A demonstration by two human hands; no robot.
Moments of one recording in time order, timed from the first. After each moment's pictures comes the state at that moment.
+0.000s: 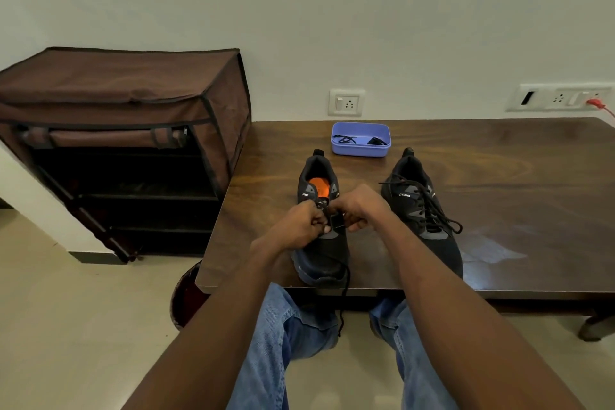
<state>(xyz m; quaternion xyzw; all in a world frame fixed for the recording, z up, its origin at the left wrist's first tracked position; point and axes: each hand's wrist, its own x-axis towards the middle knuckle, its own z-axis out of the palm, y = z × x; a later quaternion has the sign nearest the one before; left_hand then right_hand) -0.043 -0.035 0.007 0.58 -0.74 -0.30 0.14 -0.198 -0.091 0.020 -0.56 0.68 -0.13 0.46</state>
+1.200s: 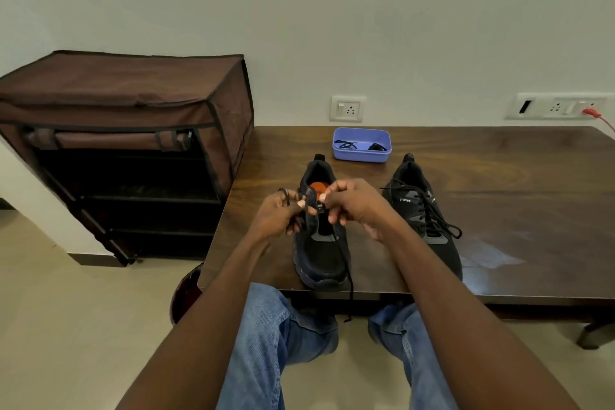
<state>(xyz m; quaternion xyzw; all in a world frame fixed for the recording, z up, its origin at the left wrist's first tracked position) -0.013 -0.023 0.014 0.56 -0.50 -0.49 0.45 -0.197 -0.038 0.069 -0.59 0.49 -0.28 0.58</state>
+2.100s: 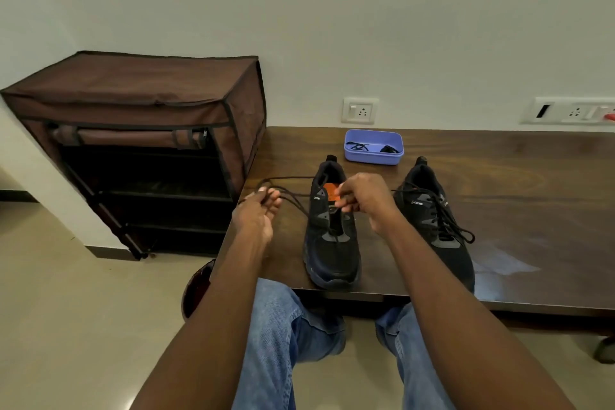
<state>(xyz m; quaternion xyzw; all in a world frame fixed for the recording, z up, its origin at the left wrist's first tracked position) 0.018 -0.035 0.008 0.46 -0.03 -0.50 0.73 -0.182 -0.062 0.062 -0.48 0.56 -0.35 0.58</state>
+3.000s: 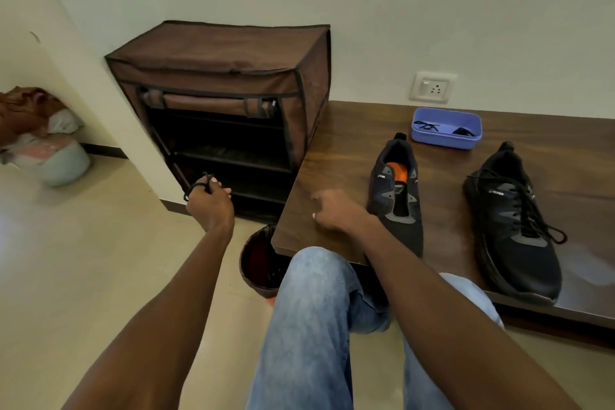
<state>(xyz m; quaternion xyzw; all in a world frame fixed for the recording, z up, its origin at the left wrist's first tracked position) 0.178 0.055 -0.023 0.74 -0.17 -0.06 0.65 -0.043 -0.028 -0.009 -0.85 0.45 0.00 0.28</state>
